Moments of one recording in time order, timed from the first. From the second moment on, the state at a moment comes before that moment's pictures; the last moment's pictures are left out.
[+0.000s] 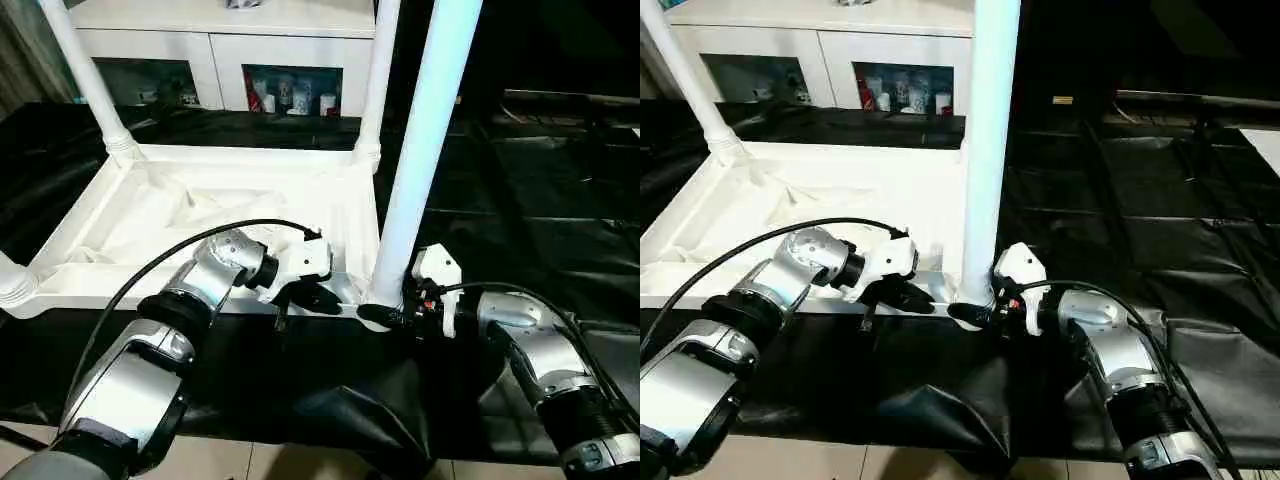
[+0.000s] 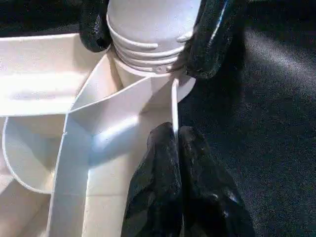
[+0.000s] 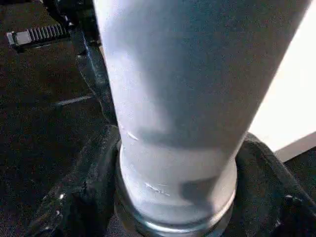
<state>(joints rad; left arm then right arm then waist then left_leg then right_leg) -0.84 0.26 -0.35 0.96 0.14 -0.16 -1.32 -0.38 -0.38 0.18 0.42 0.18 0.08 1.01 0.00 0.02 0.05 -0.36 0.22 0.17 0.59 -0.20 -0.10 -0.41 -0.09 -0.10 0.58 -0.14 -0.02</state>
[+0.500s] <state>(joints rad) -0.90 0.11 -0.28 1.08 0.16 0.04 -0.85 -0.50 -0.12 0.03 0.65 0.12 0.07 0.38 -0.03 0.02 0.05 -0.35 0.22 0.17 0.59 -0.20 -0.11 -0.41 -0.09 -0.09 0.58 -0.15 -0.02</state>
